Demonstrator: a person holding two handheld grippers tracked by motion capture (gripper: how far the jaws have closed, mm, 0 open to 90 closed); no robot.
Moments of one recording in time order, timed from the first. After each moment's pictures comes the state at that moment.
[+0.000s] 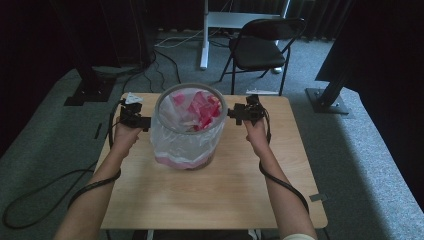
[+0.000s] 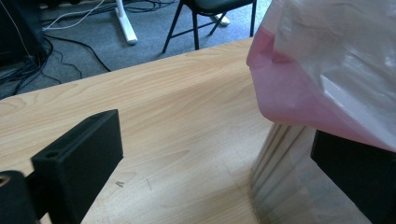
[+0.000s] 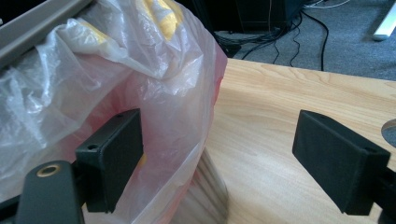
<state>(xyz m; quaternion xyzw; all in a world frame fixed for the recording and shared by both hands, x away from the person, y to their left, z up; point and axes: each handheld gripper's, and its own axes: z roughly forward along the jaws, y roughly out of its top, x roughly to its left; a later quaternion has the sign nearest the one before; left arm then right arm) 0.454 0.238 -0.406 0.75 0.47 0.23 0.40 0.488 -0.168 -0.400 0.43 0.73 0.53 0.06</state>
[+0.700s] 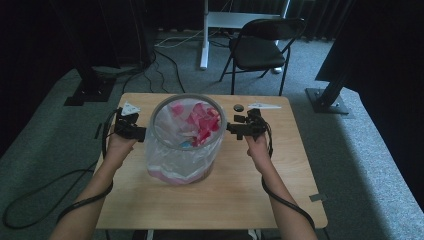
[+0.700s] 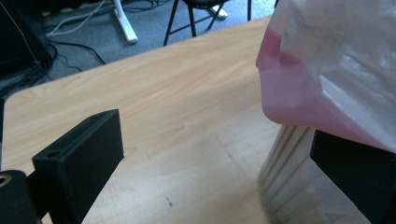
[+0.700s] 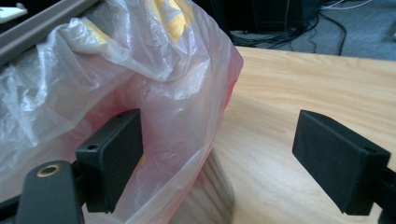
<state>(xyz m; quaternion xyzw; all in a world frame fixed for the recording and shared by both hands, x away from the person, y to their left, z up) 0.413 0.240 -0.403 0.77 0.45 0.24 0.39 0.436 -0.167 -0.405 0.41 0.73 0.55 0.05</state>
